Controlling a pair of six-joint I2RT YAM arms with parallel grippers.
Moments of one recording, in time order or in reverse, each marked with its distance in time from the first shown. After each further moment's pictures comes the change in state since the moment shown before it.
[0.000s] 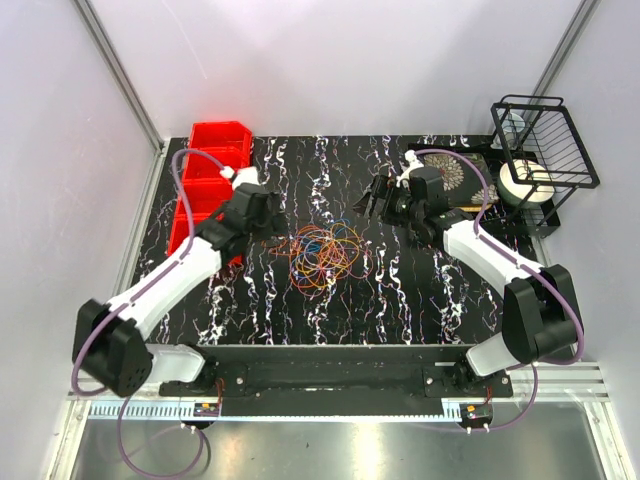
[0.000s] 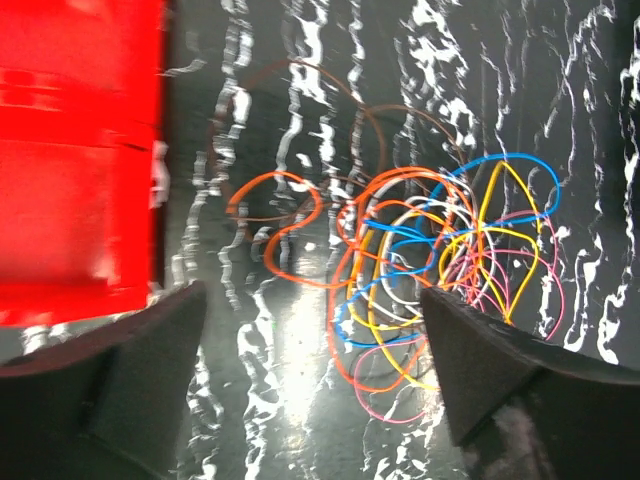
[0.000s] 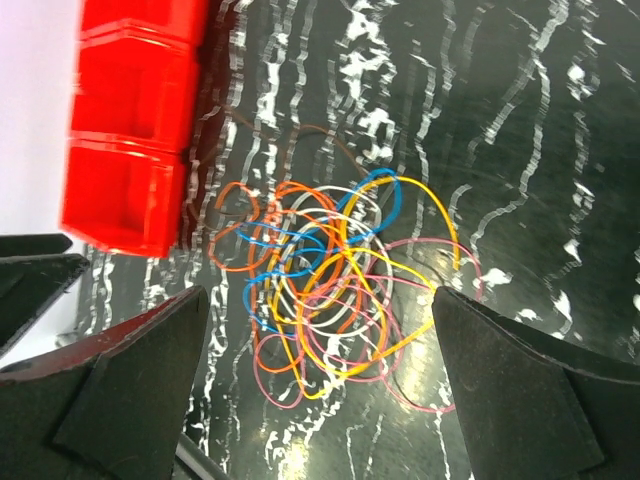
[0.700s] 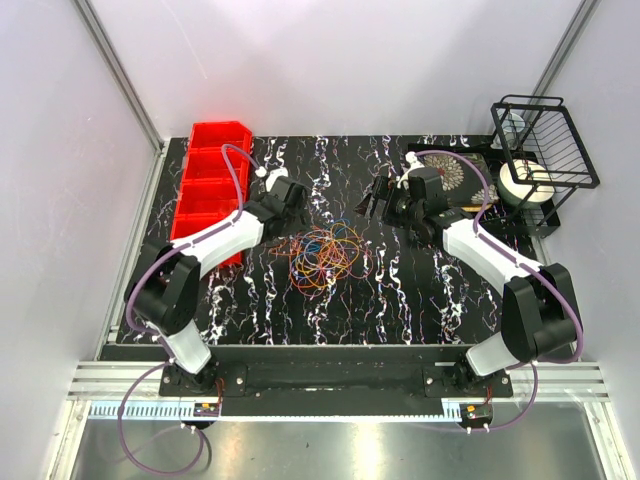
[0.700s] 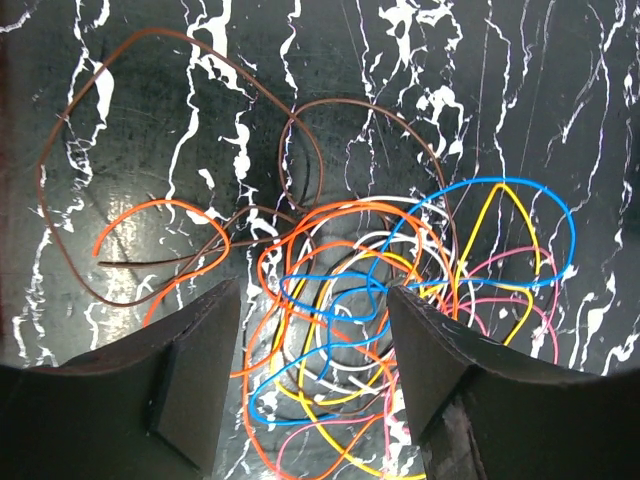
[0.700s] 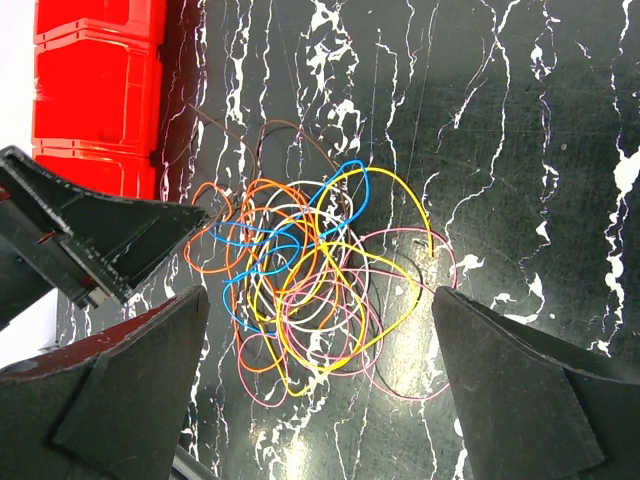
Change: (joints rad) left arm -0.053 0.420 0.156 0.113 0.042 -0.120; right arm 0.000 0.009 0.011 -0.060 0.055 0.000
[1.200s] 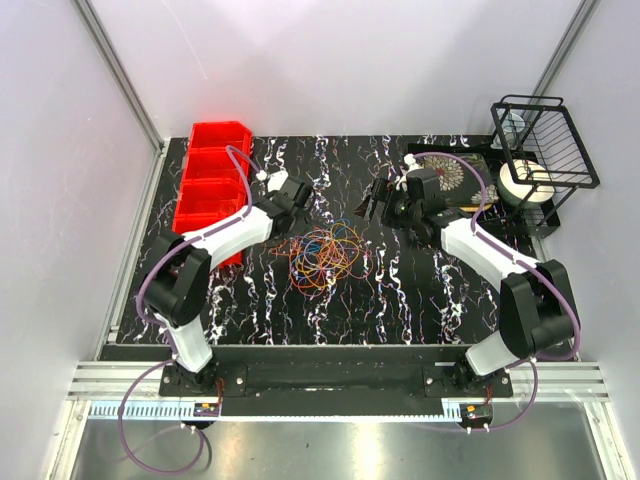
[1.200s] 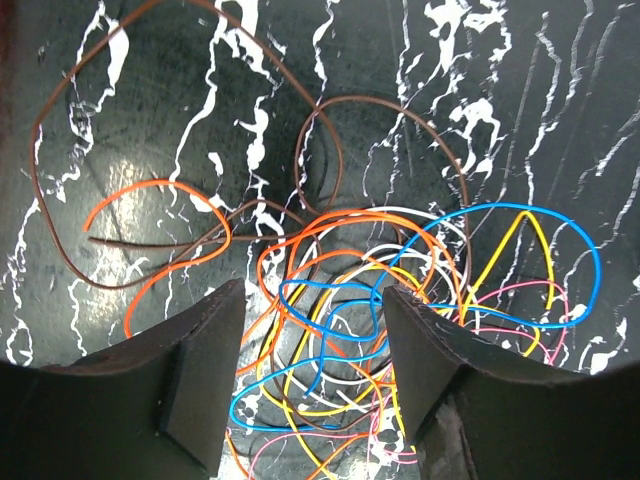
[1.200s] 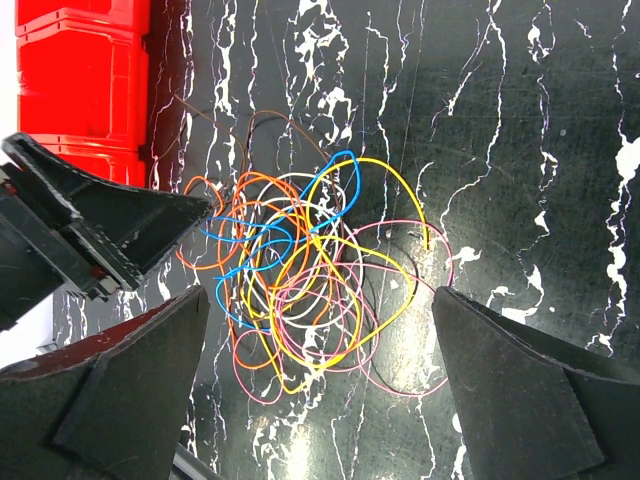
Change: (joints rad) left arm -0.021 0.076 0.071 -0.089 -0.073 -0.130; right arm 0.000 0.021 0.000 -0.011 -0.003 0.005
